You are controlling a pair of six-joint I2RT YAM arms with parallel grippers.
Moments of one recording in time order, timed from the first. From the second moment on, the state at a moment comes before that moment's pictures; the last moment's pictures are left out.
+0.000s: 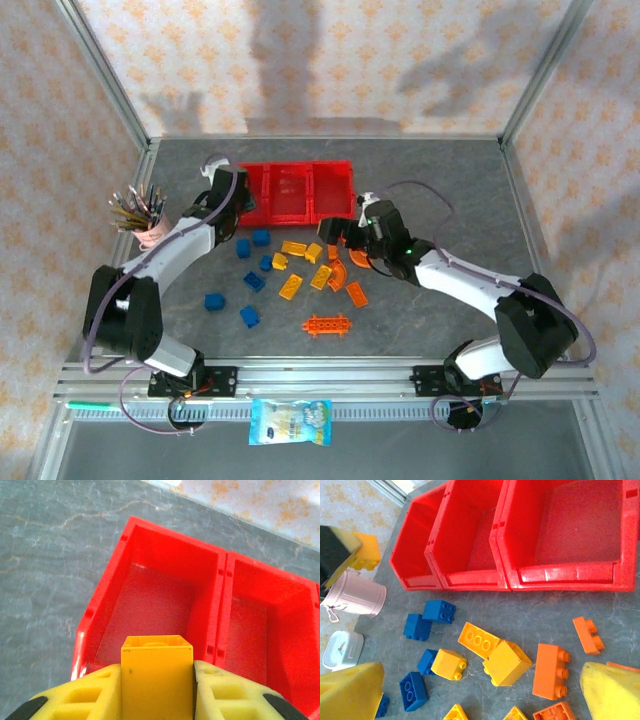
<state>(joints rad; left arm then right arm) -0.23 1.54 1.06 -0.22 -0.33 -0.55 0.65 1.41 0.82 0.06 -0.11 0.68</state>
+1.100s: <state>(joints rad) -0.20 1.65 1.24 -0.26 -0.13 -0.48 0.63 1.40 0.92 -0.07 -0.01 0.58</state>
